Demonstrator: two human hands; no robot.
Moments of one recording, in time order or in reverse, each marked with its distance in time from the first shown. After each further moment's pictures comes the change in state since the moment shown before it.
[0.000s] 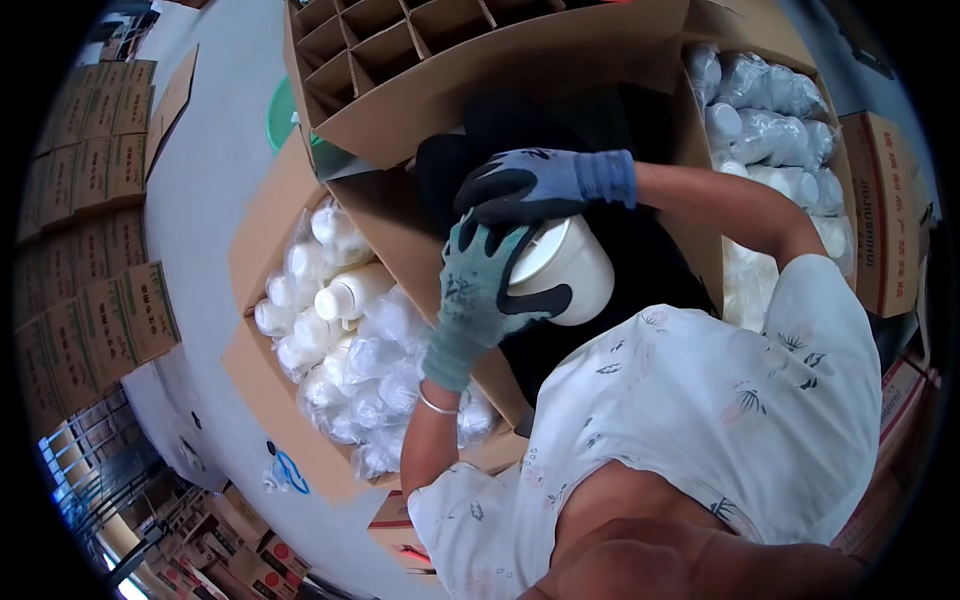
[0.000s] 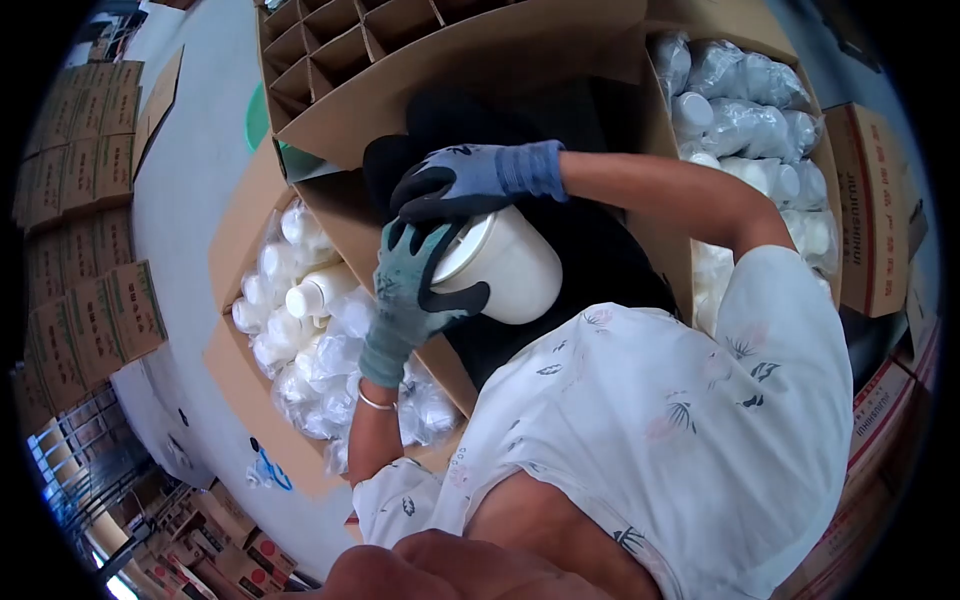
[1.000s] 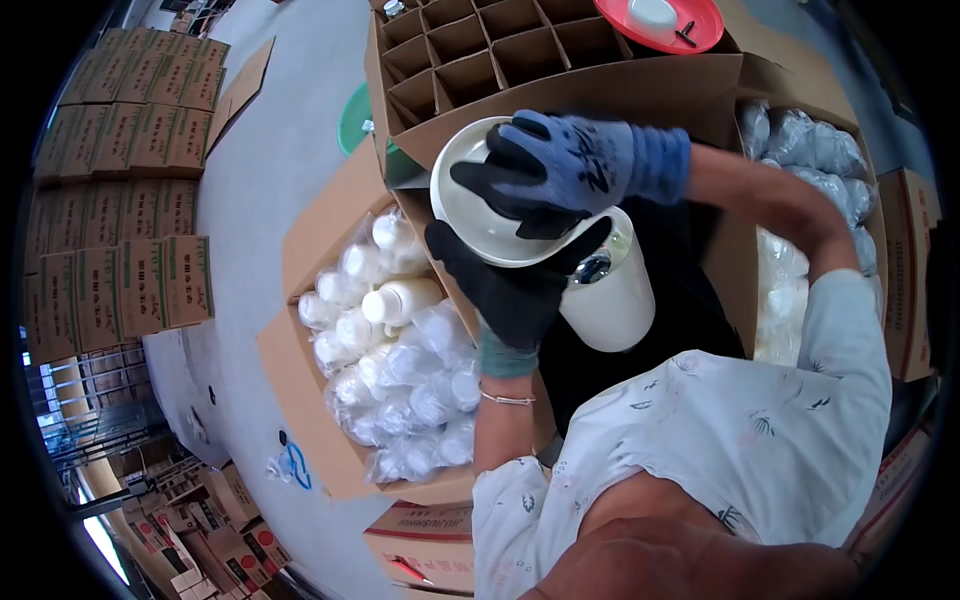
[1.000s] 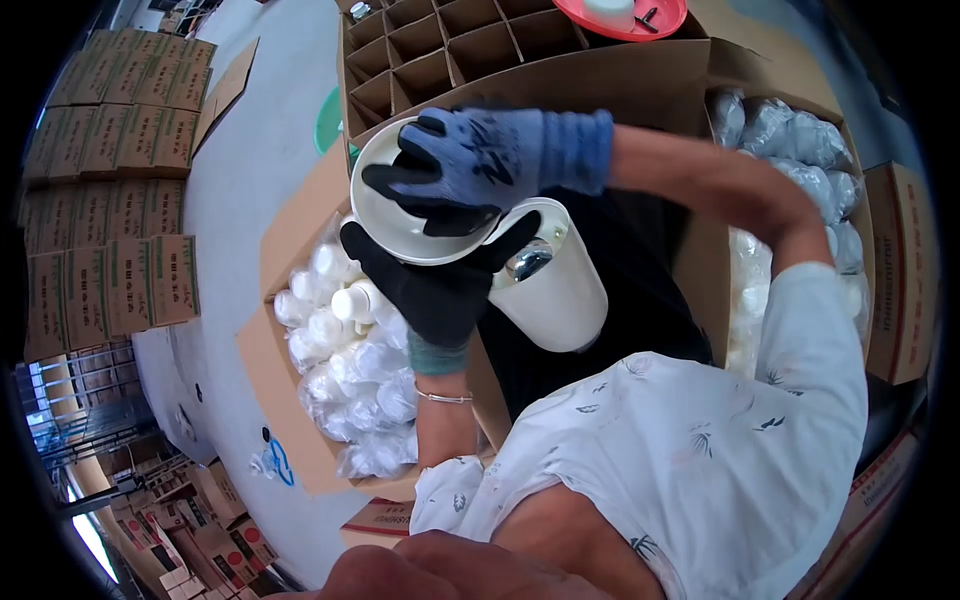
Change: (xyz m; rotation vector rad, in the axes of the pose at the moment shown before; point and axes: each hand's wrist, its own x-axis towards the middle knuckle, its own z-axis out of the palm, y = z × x) left_hand 0.023 0.013 -0.007 -0.207 0.765 -0.160; right_hand 0.063 -0.058 -0.069 -0.995 -0.006 -0.221
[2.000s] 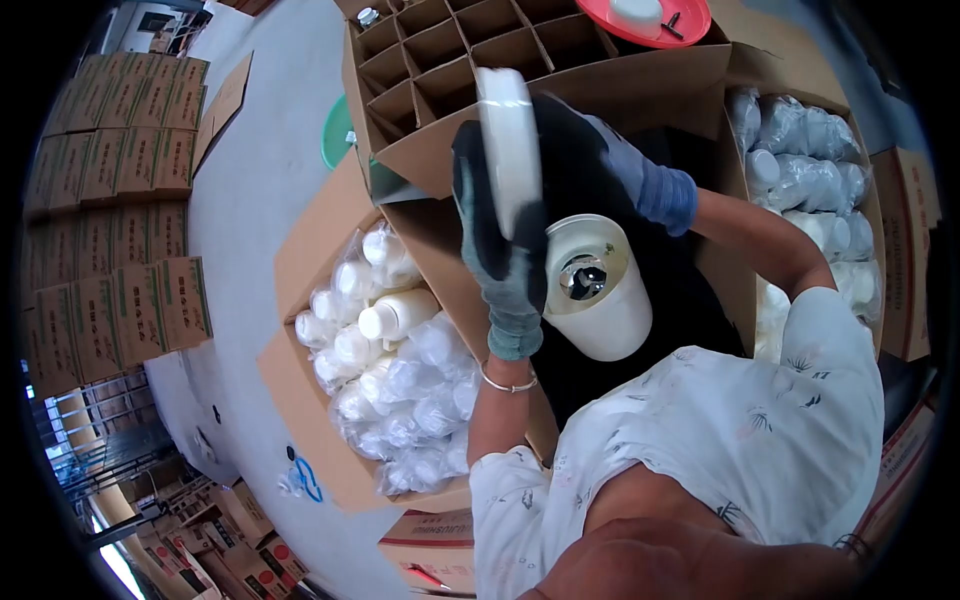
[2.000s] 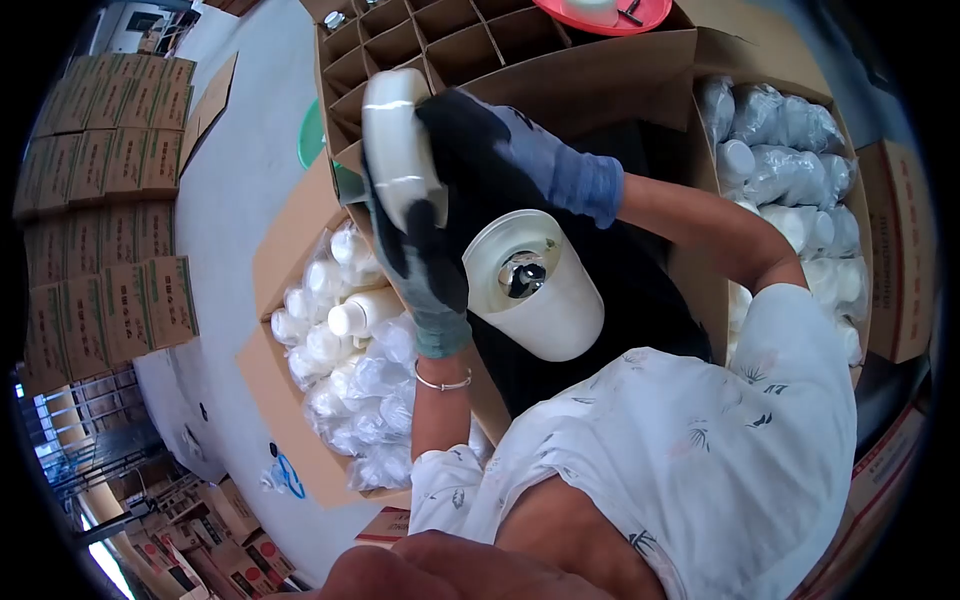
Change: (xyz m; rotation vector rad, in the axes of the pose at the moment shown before) left_hand 0.037 -0.007 0.030 -0.710 -0.108 -0.267; right_hand -0.036 0.002 0.037 1.293 0.497 0.683
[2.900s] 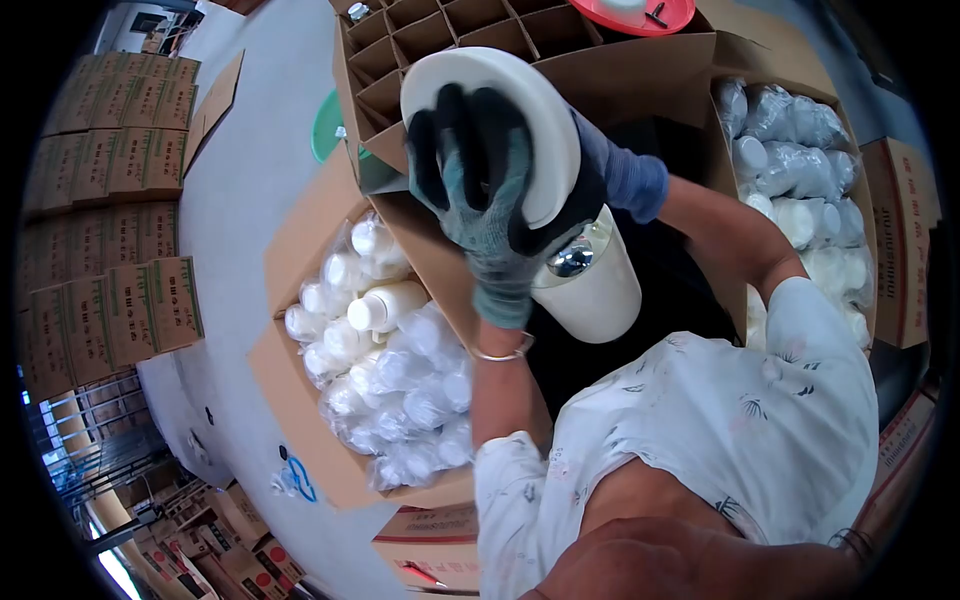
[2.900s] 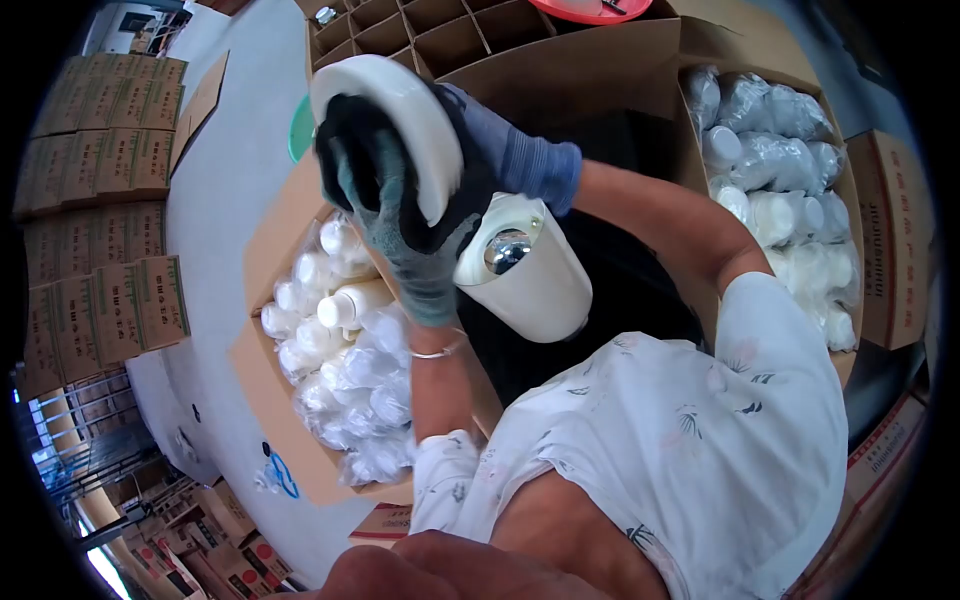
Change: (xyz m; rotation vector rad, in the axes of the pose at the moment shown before) left_hand 0.009 0.025 0.013 0.915 0.030 0.755; right_hand 0.004 0.022 0.022 -0.101 0.106 -0.427
